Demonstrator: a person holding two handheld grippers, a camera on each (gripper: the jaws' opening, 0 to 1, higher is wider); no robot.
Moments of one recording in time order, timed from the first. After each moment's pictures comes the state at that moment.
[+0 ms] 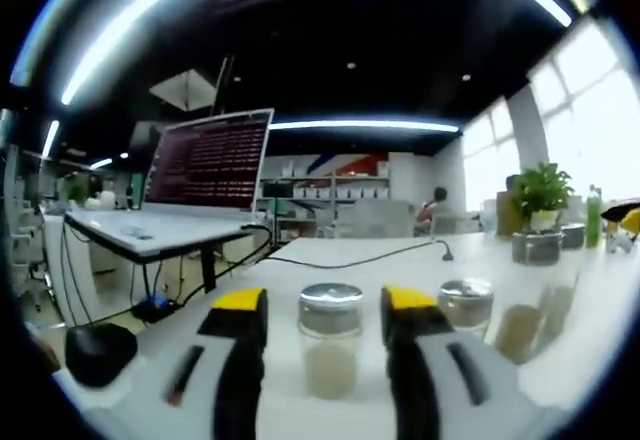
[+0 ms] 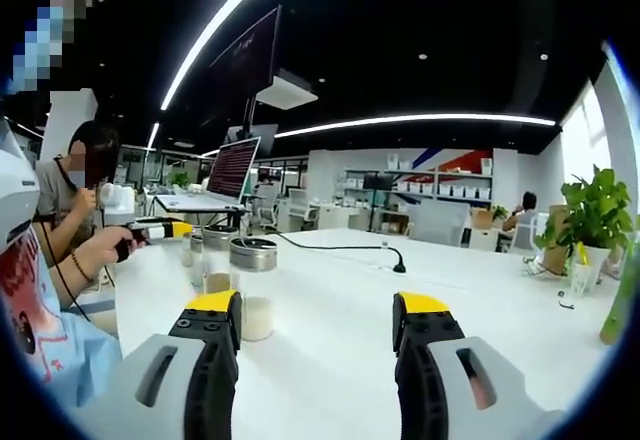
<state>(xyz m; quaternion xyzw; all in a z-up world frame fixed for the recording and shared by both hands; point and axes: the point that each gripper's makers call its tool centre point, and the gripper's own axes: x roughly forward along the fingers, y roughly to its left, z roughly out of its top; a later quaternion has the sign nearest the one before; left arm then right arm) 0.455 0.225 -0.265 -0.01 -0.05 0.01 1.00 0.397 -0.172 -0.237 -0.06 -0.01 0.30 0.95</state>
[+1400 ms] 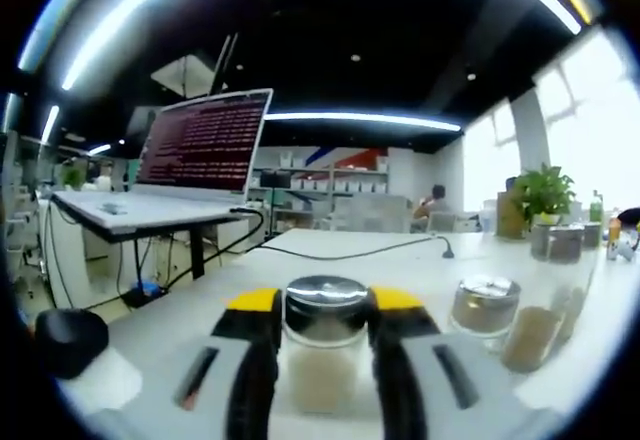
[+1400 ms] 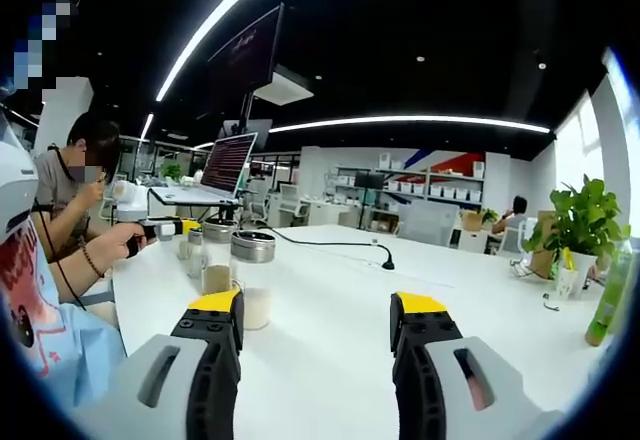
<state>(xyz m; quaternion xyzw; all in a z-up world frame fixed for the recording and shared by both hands) 0.476 0.228 -0.283 -0.03 -0.03 0.00 1.00 0.376 -0.181 -0.240 -0.08 0.00 0.28 0.96</state>
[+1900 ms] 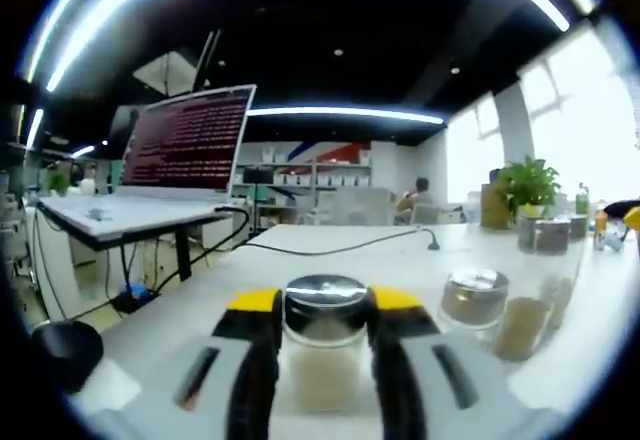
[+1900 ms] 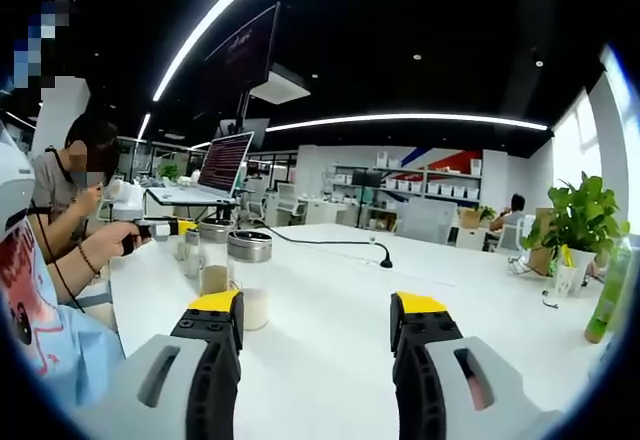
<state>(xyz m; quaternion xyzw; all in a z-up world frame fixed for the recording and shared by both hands) 0.473 0.218 -0.283 -0.02 -0.02 -0.05 1.00 0.377 -0.179 -0.241 -0.07 0.00 0.28 0.96</state>
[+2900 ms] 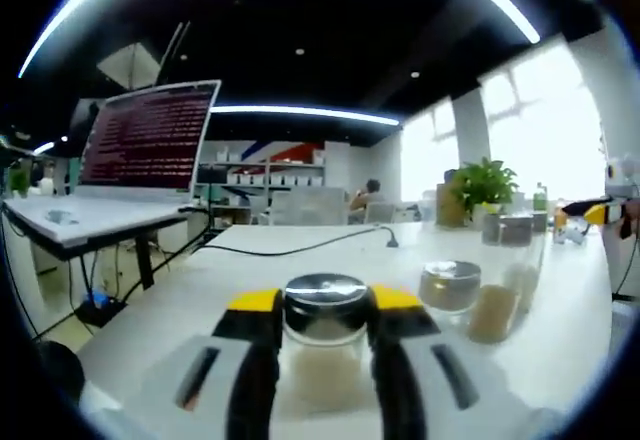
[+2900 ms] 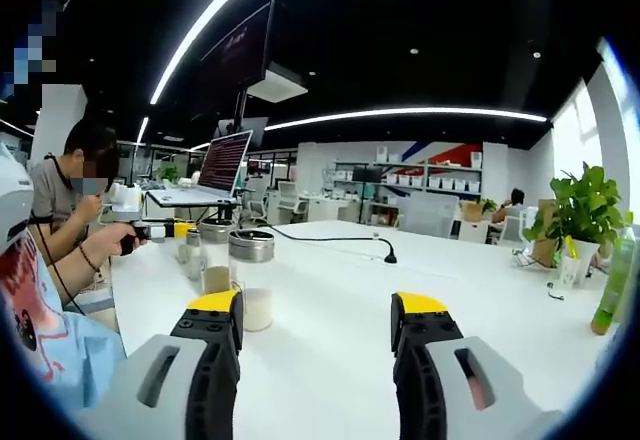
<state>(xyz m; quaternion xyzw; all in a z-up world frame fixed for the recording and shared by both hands) 0.471 0.209 -0.282 -0.01 -0.02 -0.16 0.99 0.379 -0.175 -0.244 -0.06 0.01 0.28 0.96</state>
